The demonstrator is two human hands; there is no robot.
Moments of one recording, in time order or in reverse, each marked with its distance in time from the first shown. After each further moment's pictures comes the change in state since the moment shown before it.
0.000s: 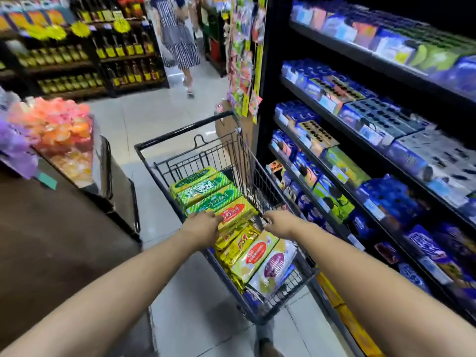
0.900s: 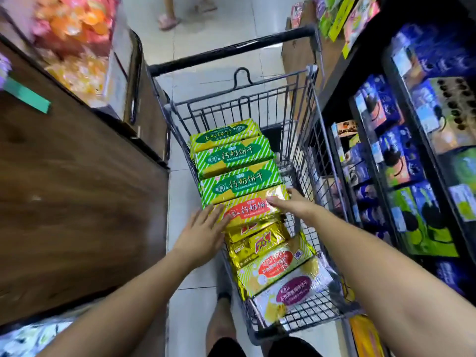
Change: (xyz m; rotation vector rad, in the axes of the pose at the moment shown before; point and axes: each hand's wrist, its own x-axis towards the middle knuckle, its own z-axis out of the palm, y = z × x) left_hand 0.068 -0.027 0.144 -0.189 0.026 -0.185; right_hand 0.263 0.054 0.059 0.776 -0.415 0.218
